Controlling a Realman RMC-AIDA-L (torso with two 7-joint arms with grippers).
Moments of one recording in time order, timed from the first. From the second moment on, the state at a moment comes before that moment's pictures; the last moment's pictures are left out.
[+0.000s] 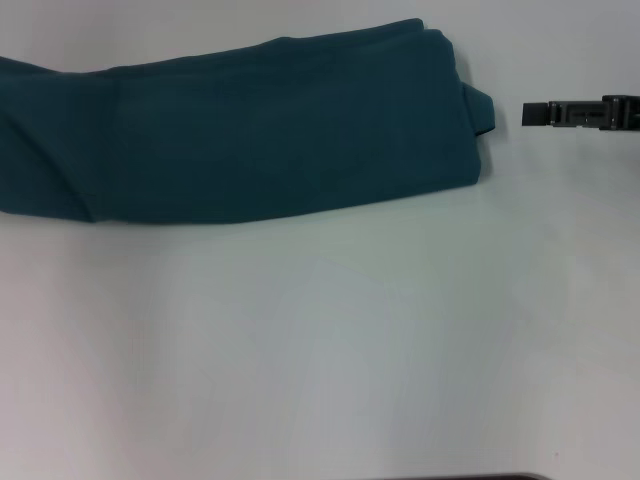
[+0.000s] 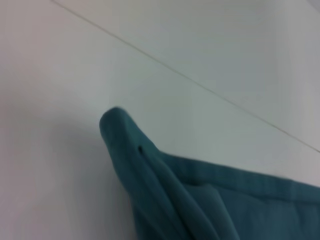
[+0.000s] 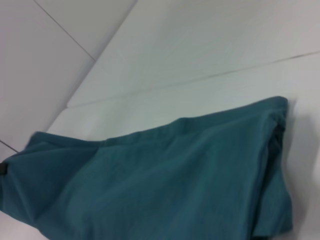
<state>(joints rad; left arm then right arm) -0.59 -1.87 -2.57 -0.89 -0.72 1.48 -2.67 0.50 1.95 -0.66 -0.74 -2.11 -1.48 2.10</state>
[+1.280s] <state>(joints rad) -0.63 -1.91 -2.58 -0.93 -1.07 1.66 -2.65 0.62 2.10 -0.69 -0.41 -1.76 -1.26 1.23</state>
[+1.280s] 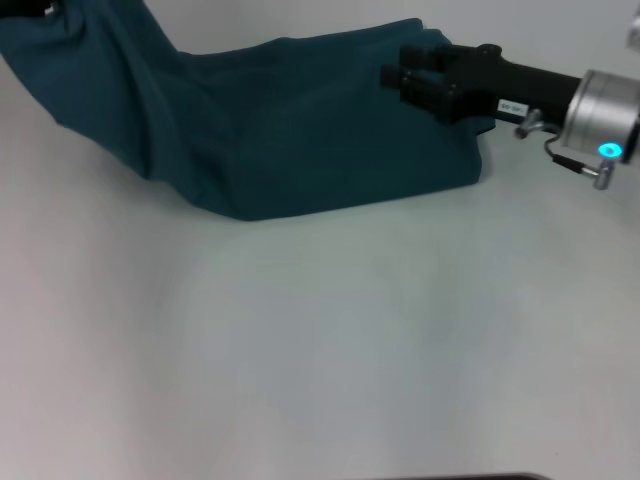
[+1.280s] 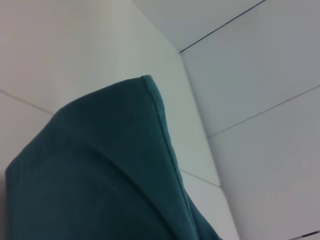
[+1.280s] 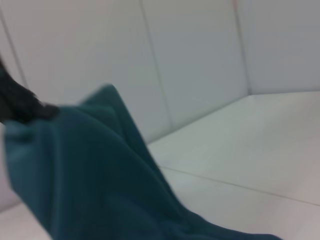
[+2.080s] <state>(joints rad) -0.64 -1.93 -2.58 -0.92 -1.19 1.69 -2.62 0.95 2.12 -0.49 0.24 -1.51 -0.88 0.32</state>
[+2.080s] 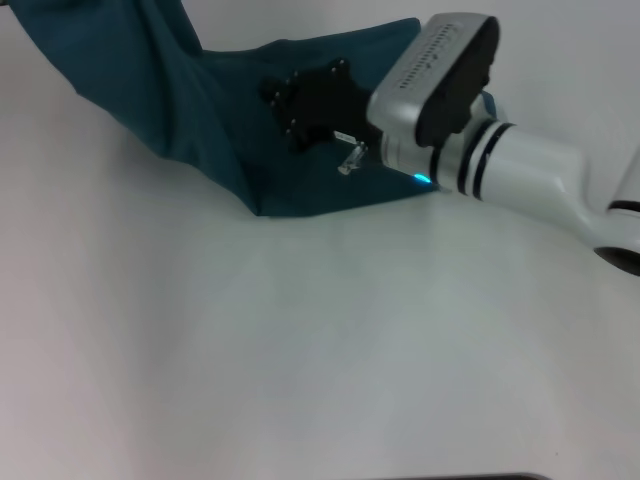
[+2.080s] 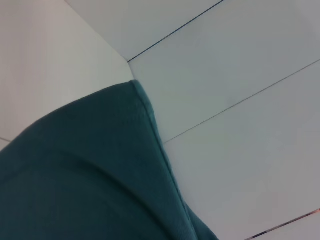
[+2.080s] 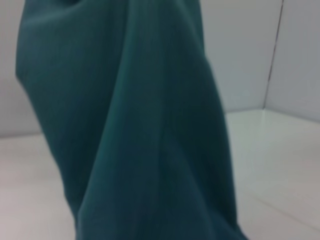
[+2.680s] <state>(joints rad) -0.63 -1.93 -2.58 -0.92 -1.22 1.70 -2.60 0.95 2.10 -0.13 0.32 -1.95 -0.73 0.30</state>
